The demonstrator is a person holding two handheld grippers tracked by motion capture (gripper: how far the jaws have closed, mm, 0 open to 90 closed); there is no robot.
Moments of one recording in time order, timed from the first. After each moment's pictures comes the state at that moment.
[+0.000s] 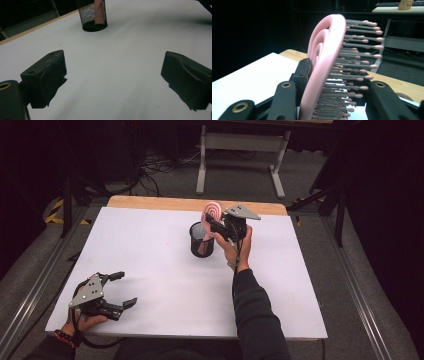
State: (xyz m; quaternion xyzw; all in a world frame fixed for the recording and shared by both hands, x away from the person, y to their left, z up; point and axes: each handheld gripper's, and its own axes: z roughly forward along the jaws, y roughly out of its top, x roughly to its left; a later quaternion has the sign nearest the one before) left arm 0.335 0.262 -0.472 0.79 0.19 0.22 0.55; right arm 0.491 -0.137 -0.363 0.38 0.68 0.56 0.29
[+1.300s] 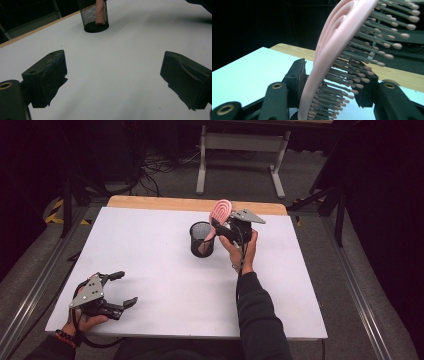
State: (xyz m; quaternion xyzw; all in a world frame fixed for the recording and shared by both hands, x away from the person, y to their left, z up) left arm 0.336 0.261 -0.473 0.79 0.19 0.22 0.54; right arm 0.494 -0.153 -0.379 0.41 0.68 0.54 0.29
